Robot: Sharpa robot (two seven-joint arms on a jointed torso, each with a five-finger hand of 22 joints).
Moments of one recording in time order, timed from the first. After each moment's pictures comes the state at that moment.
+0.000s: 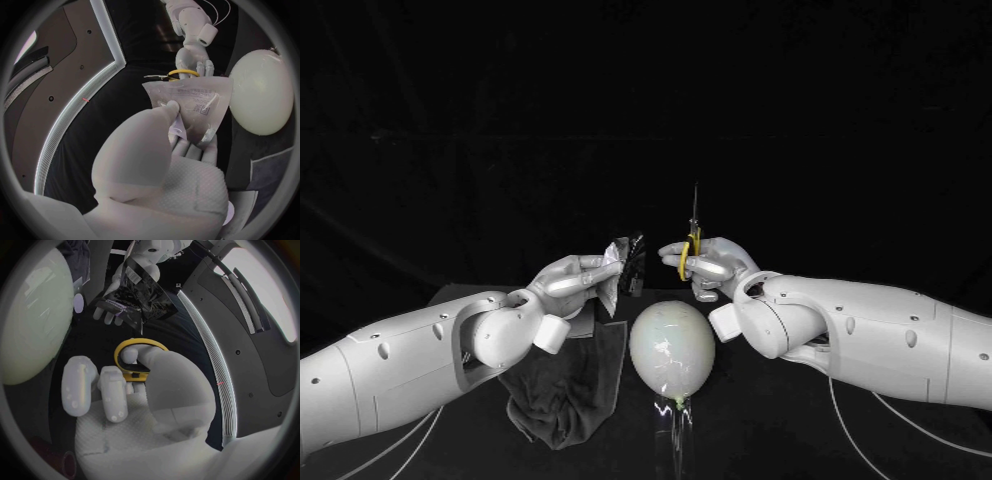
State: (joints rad) left arm 1.20 -0.77 -0.05 1.35 0.10 0.11 0.28; left_hand 1.60 -0.02 0.50 0.23 0.05 0.87 0.21 0.25 0.26 0.59 0.21 0.05 0.05 0.37 0.21 0.06 0.09 0.16 0.20 0.29 0.07 0.03; right arm 1.34 -0.66 -0.19 1.45 -0.15 -0.49 0.22; right_hand 1.21 -0.07 0.56 -0.11 0.05 0.95 0.09 0.06 0.58 1.14 0.01 0.91 1.20 1.47 -0.03 1.56 1.31 0.06 1.42 0.08 1.36 1.31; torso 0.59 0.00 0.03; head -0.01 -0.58
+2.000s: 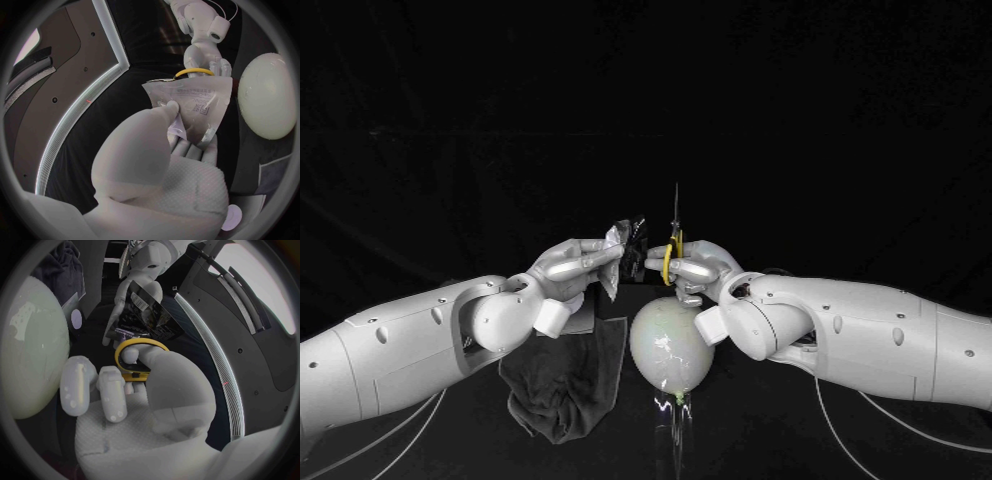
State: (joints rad) left arm 1.24 -0.76 -0.05 1.35 0.11 0.13 0.29; left_hand 1.58 -0.01 0.51 0.22 0.04 0.87 0.22 0.26 0.26 0.56 0.22 0.05 0.05 0.35 0.22 0.05 0.09 0.15 0.19 0.29 0.06 0.03; right arm 1.33 -0.62 -0.19 1.48 -0.13 -0.47 0.19; right_hand 1.19 -0.08 0.50 -0.10 0.05 0.93 0.08 0.06 0.53 1.14 0.01 0.91 1.20 1.46 0.00 1.56 1.31 0.05 1.41 0.10 1.36 1.31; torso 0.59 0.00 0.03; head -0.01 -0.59
